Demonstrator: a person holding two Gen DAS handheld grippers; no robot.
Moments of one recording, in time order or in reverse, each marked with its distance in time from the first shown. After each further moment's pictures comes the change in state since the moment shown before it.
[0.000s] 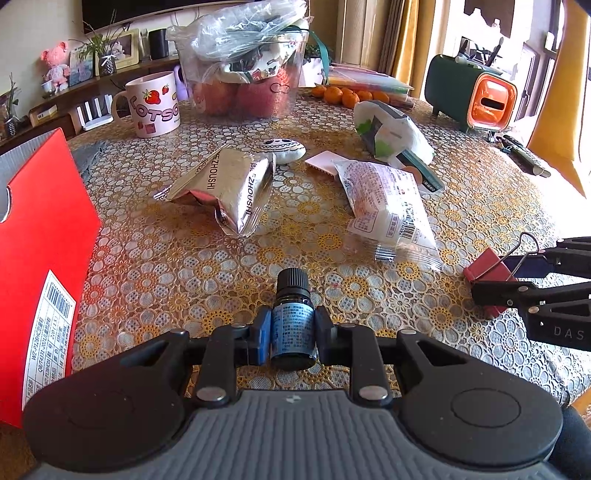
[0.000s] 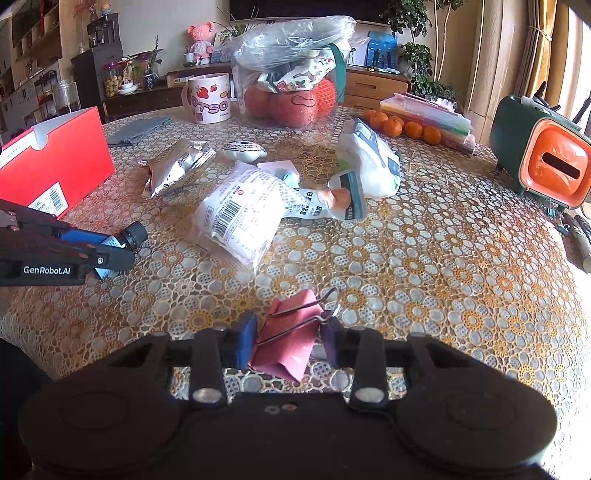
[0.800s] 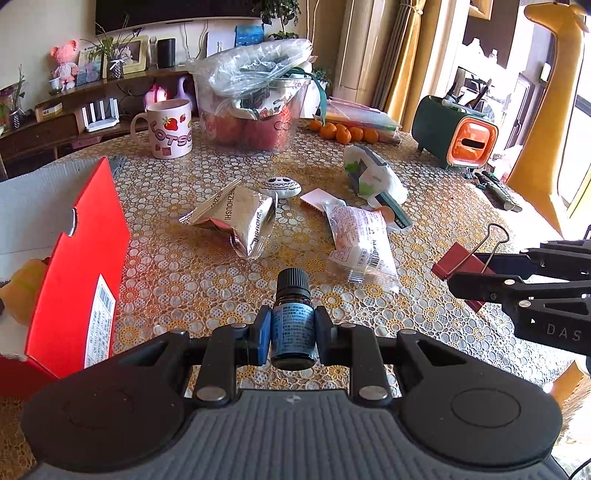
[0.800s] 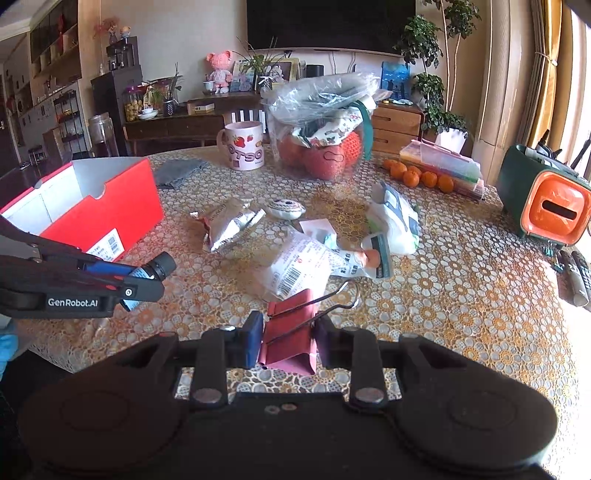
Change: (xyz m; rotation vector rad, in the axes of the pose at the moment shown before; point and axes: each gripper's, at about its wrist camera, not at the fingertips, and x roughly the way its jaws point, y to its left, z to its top) left arm -0.075 0.011 0.009 -0.060 -0.053 -0.046; right arm -0.066 0.038 0.032 -0.015 -0.093 0.052
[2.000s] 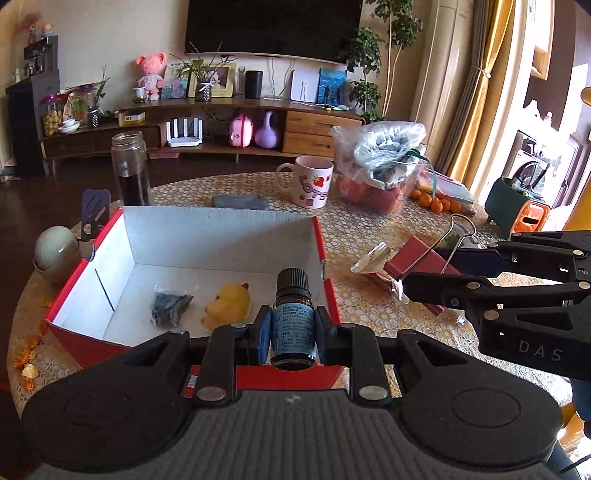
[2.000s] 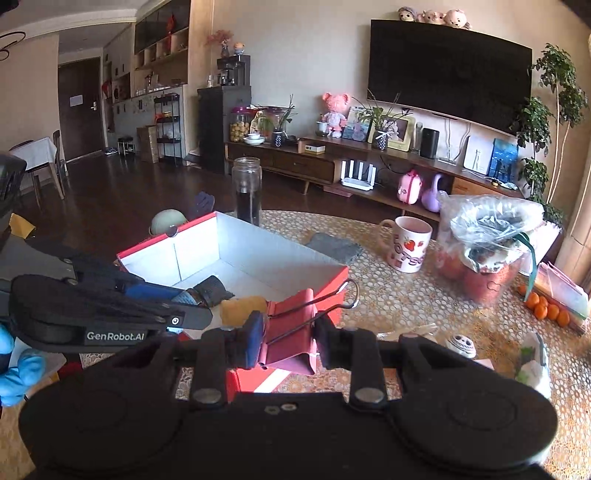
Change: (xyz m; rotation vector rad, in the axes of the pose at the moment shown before) left arm -0.133 0.161 0.006 -0.148 -0.115 0.148; right arm -0.002 0.199 0.105 -0.226 -0.115 0.227
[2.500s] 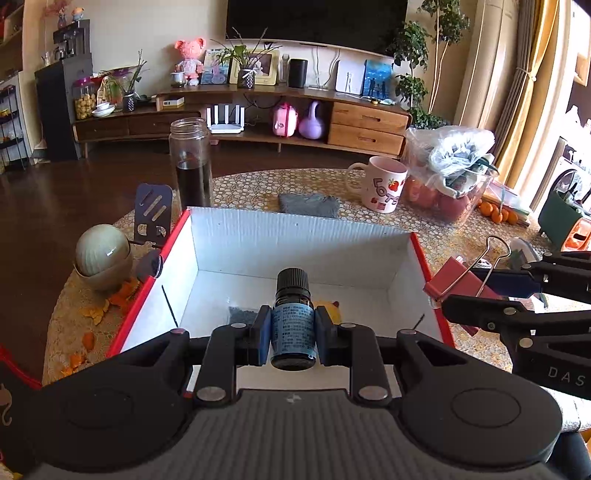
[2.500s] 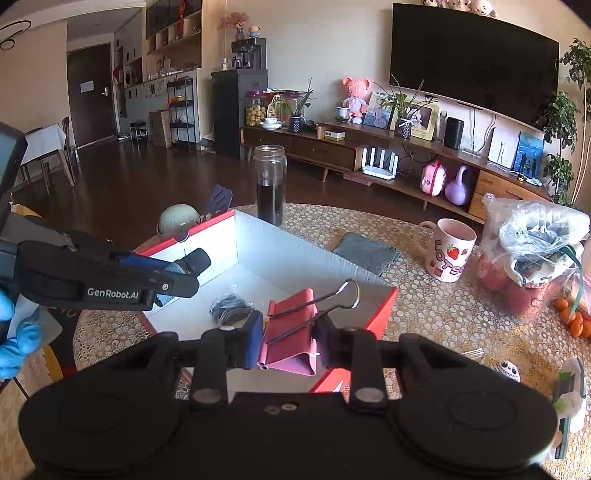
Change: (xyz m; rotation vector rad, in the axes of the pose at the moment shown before) left arm 0.038 0.078 0.030 -0.034 0.047 0.106; right arm 0.069 0.022 0.030 -0.017 0.056 0.042
